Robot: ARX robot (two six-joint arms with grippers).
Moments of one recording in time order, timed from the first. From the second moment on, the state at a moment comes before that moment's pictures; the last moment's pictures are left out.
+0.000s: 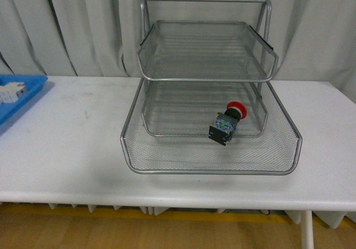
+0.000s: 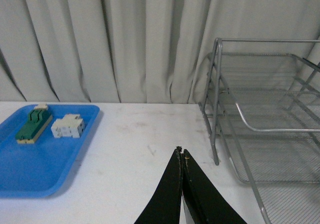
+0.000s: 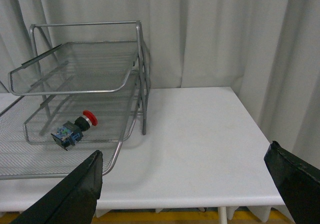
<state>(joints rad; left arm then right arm) -0.17 0.88 0.27 0.59 -0.17 0.00 0.00 0.00 0.01 0.00 0.00 0.00</state>
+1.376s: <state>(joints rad) 0.00 0.31 0.01 0.31 0.00 0.00 0.00 0.00 0.01 0.00 0.00 0.00</state>
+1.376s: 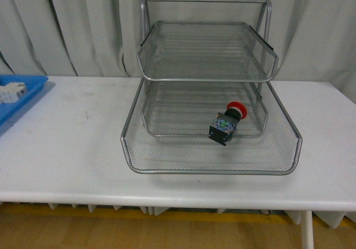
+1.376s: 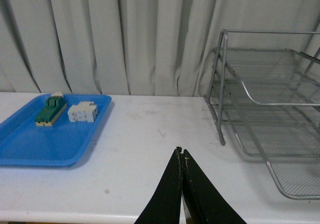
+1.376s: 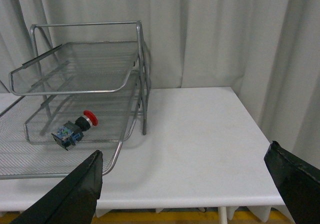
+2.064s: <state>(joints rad) 0.00 0.01 0.02 0.00 0.00 0.00 0.00 0.00 0.01 0.00 0.00 0.00</state>
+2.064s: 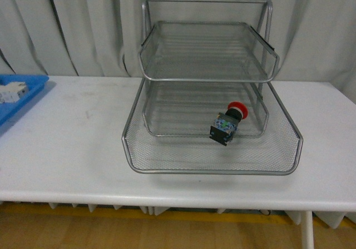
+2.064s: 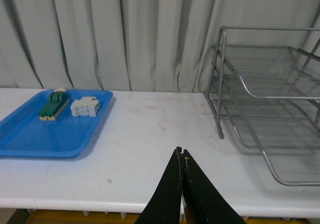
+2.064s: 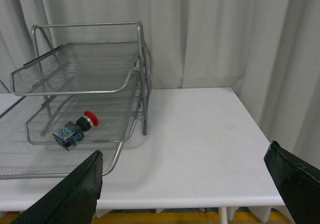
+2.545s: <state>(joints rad) 0.00 0.01 0.01 0.00 0.00 0.00 0.00 0.00 0.01 0.00 0.00 0.00</state>
